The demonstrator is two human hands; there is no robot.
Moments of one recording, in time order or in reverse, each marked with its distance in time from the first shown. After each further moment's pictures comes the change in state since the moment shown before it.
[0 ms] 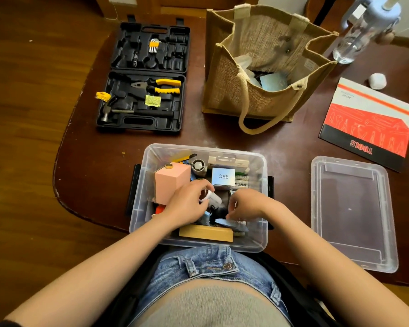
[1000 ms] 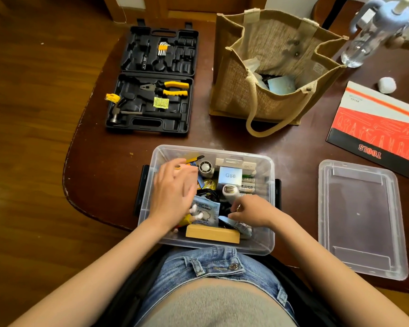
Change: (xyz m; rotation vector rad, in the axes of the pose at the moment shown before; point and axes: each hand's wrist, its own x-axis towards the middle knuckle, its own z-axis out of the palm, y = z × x) left_hand -0.025 -0.007 -0.033 0.162 0.538 0.075; right_hand -0.004 -0.001 0.016 0.100 0.121 -0.014
